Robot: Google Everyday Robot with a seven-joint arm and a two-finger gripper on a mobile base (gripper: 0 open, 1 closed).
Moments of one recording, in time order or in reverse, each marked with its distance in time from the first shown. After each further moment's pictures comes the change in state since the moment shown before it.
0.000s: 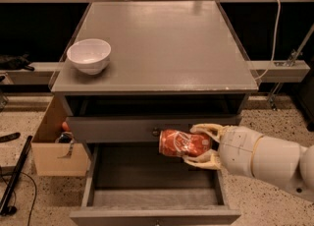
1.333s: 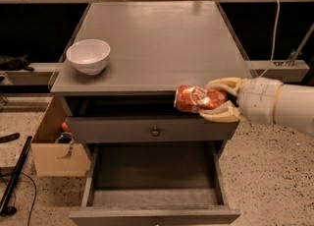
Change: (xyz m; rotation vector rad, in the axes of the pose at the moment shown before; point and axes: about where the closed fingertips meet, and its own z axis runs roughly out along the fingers) arm -0.008 -0.110 -0.008 0.035 -0.097 0.008
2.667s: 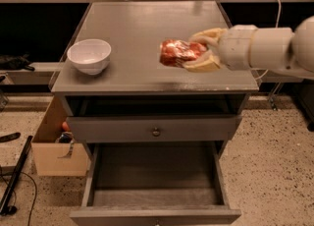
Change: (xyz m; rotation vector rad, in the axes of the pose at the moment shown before) arm -0.042 -0.099 0.061 0.004 -0.057 -0.052
